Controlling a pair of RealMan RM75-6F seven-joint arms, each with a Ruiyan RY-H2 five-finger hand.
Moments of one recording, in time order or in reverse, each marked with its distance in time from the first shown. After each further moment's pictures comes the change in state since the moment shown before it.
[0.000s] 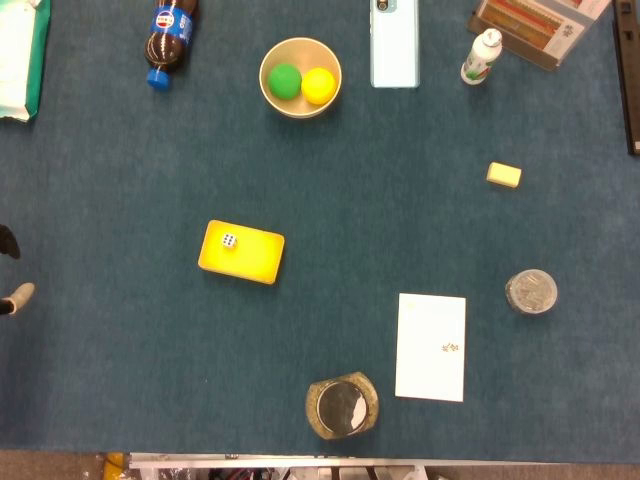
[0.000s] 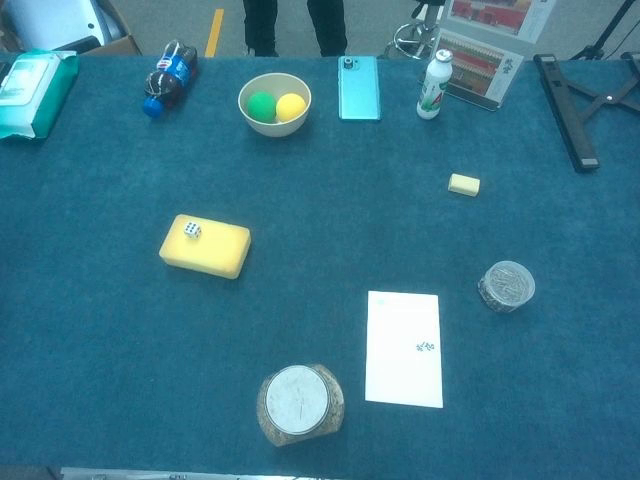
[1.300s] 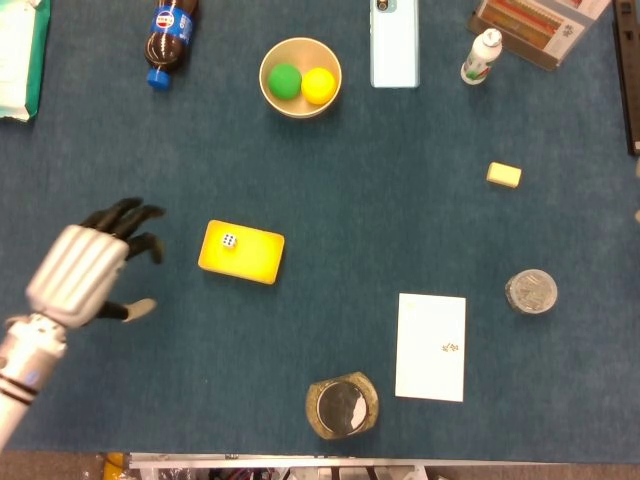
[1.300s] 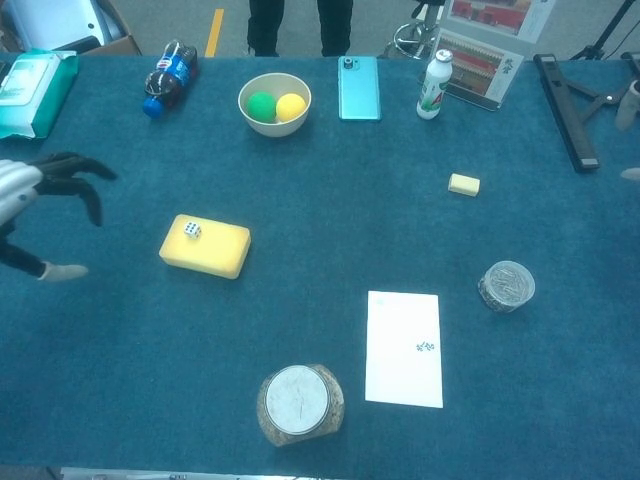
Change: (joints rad) left arm -0.216 -0.036 0.041 -0.081 0.178 -0.264 -0.087; right arm 0.185 0.056 0.031 -0.055 -0.026 -0.210 0.014
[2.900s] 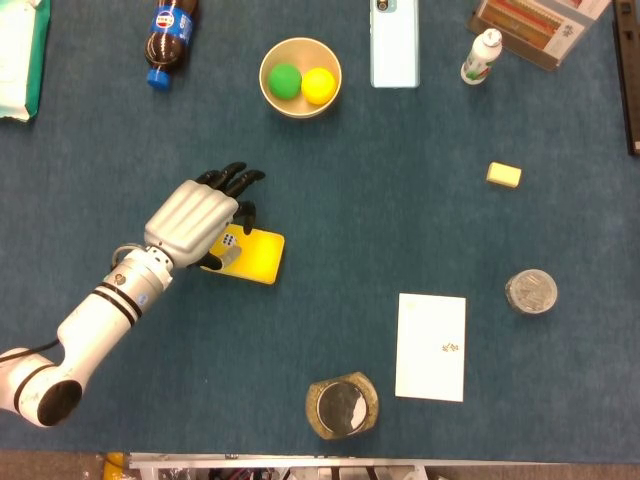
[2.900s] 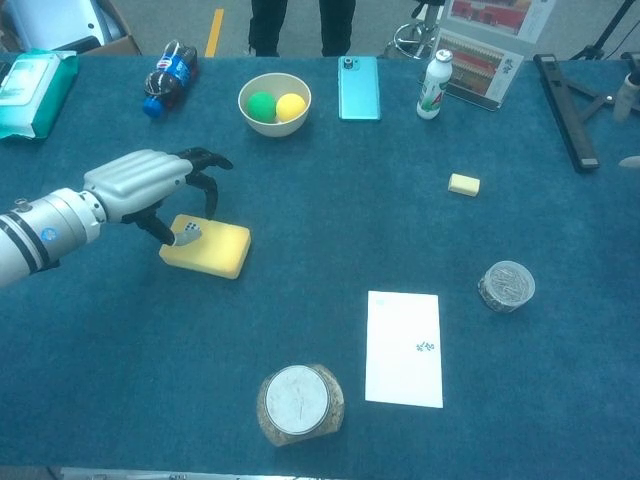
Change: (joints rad) left arm -0.315 -0.211 -0.102 0.103 -0.323 -0.354 0.171; right arm 0.066 -0.012 -0.005 0.046 0.111 -0.064 -0.026
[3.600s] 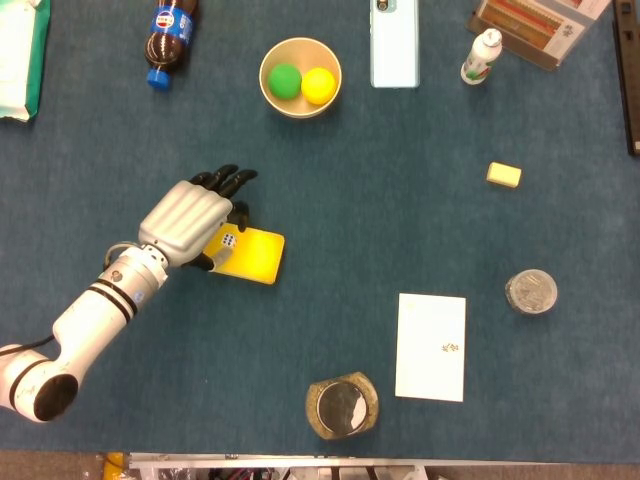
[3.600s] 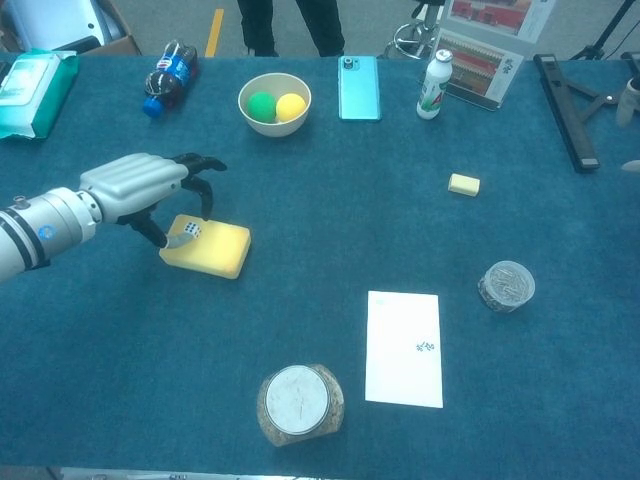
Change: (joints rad) left arm -0.035 0.020 0.030 -0.003 -0.064 -0.024 0.037; right arm 0.001 -0.006 -0.008 0.017 0.008 -0.003 0.006
